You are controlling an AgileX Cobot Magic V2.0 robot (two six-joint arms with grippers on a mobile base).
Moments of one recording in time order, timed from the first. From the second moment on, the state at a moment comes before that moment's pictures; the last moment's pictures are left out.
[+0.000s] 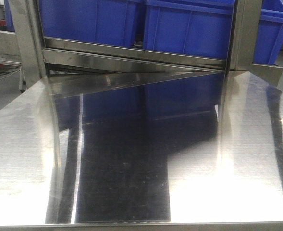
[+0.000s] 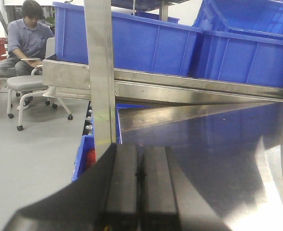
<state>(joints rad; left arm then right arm) -0.17 0.00 0.01 -0.03 0.03 0.03 0.18 0.71 -0.97 -0.03 0.39 -0.05</state>
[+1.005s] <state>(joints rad) -0.17 0.00 0.01 -0.03 0.03 0.03 0.00 -0.01 0.03 0.02 -0.10 -0.04</state>
